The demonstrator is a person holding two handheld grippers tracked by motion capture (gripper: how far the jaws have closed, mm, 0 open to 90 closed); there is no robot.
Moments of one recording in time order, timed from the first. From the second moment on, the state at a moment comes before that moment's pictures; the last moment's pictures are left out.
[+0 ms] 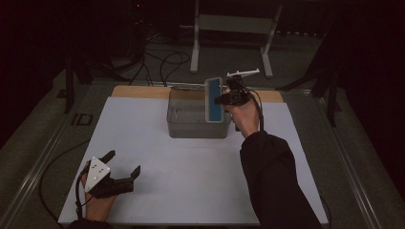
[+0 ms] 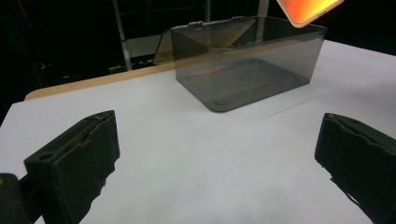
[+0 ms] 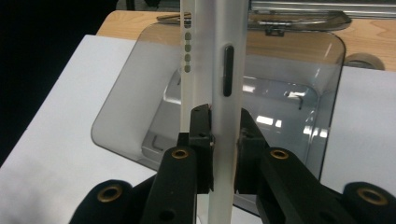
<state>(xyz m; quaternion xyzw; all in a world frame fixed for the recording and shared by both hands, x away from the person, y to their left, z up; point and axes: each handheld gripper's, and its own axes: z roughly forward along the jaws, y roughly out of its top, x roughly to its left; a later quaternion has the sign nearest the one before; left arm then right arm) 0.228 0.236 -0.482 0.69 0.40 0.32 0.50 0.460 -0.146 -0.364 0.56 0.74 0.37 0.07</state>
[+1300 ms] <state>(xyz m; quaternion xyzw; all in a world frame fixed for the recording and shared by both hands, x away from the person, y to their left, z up) 0.228 0.236 -0.481 0.69 0.40 0.32 0.51 0.468 -0.149 -0.376 0.59 0.73 0.33 0.11</state>
